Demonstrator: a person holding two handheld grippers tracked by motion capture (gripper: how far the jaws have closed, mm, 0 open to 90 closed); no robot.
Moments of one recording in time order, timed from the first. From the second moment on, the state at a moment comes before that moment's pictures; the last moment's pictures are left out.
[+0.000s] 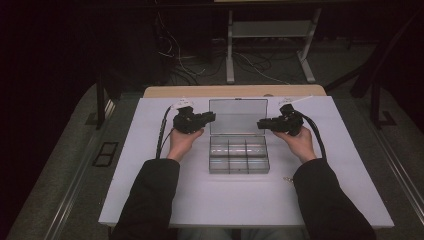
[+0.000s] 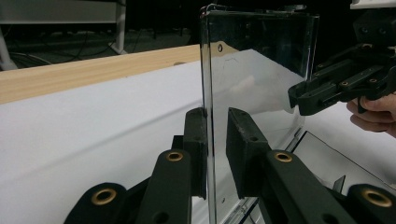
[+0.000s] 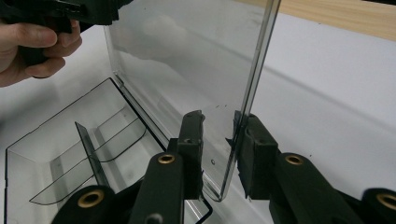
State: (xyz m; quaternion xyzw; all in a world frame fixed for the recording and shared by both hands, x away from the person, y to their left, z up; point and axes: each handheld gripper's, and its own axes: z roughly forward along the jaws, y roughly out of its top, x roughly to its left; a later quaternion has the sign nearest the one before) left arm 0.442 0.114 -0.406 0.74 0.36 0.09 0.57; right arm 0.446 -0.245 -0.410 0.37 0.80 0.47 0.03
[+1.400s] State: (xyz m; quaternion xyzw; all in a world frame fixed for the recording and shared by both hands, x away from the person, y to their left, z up) left arm 0.437 0.118 -0.443 0.73 0.40 0.03 0.55; right arm 0.452 -0.244 -0.418 0.40 0.79 0.47 0.03
